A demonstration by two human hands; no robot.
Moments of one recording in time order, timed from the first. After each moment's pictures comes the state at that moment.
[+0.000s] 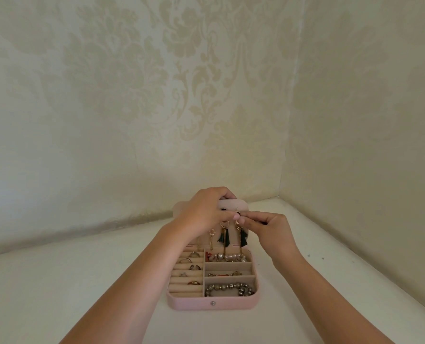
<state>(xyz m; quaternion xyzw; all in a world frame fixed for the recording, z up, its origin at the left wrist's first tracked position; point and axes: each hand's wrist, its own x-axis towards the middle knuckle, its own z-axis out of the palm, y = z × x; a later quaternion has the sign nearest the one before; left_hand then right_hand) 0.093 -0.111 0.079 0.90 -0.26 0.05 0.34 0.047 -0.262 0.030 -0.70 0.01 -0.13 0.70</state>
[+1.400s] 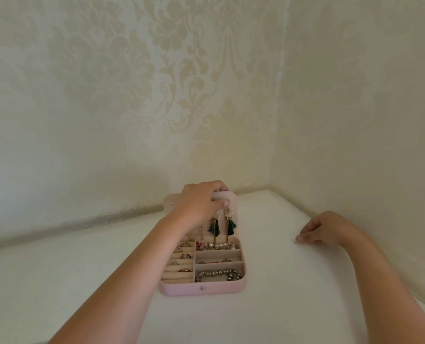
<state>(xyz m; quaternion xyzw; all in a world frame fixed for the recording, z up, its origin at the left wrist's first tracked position) 0.089 -0.120 0.072 0.92 -0.24 0.06 0.31 0.032 -0.407 0.028 -0.92 0.17 0.05 0.35</state>
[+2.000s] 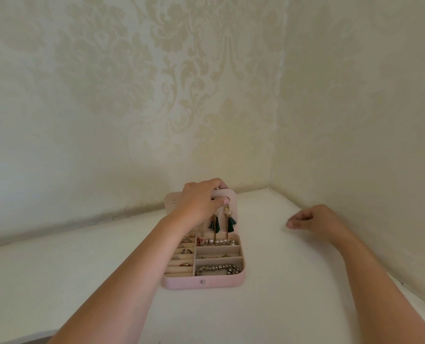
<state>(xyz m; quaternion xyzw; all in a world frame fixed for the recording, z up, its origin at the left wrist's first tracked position) 0.089 -0.120 0.065 0.92 -0.22 0.08 0.30 0.033 -0.393 0.018 -0.87 0.09 -0.05 0.48</state>
